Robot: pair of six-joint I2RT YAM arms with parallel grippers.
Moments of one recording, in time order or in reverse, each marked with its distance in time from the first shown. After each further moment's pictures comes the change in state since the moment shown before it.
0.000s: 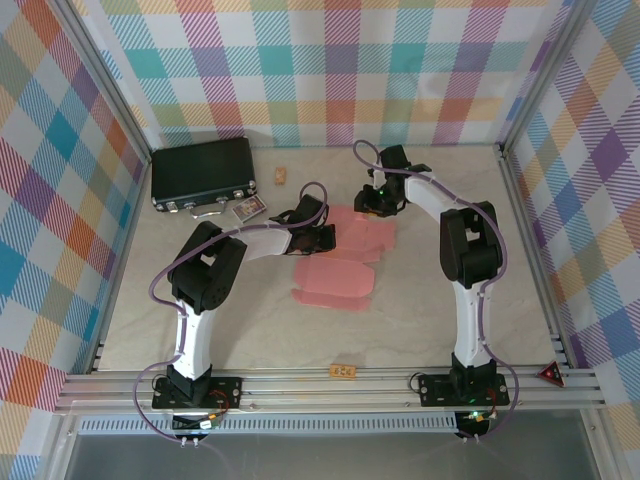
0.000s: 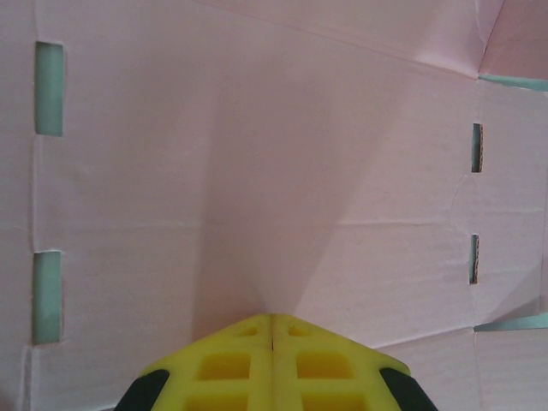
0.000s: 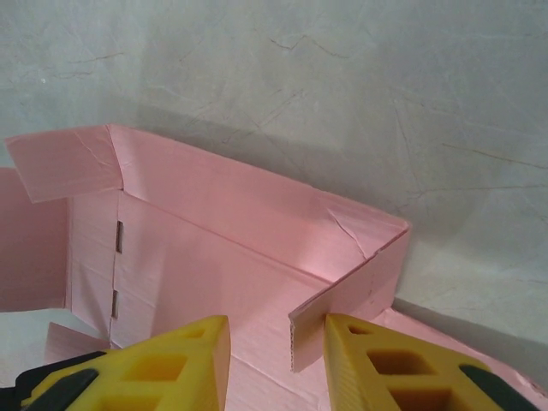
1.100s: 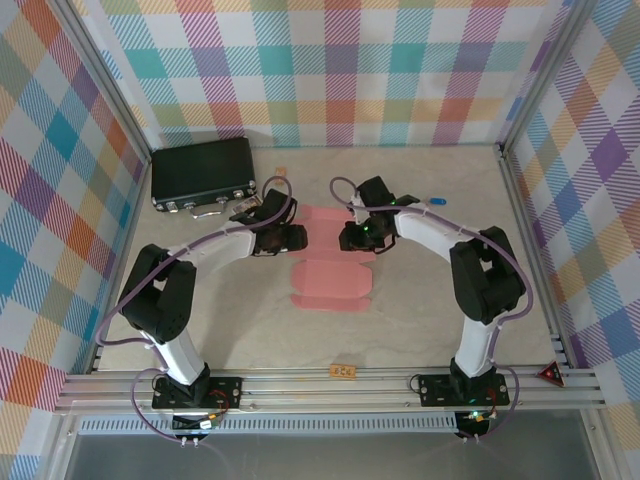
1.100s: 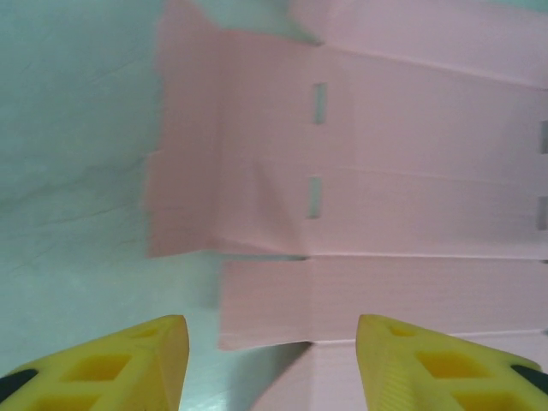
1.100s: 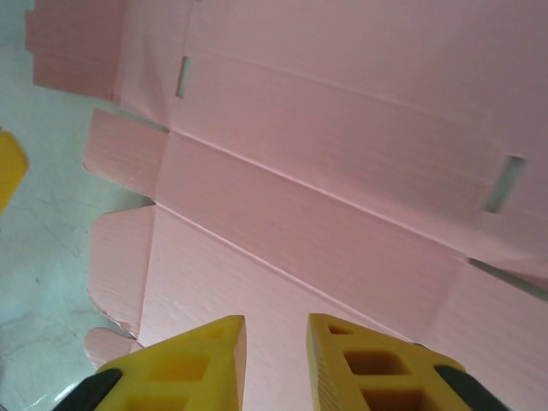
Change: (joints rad) left arm 0.109 -0.337 -0.171 -0.269 -0.165 0.068; right arm 0.208 -0.322 -0.418 0.081 0.034 0.024
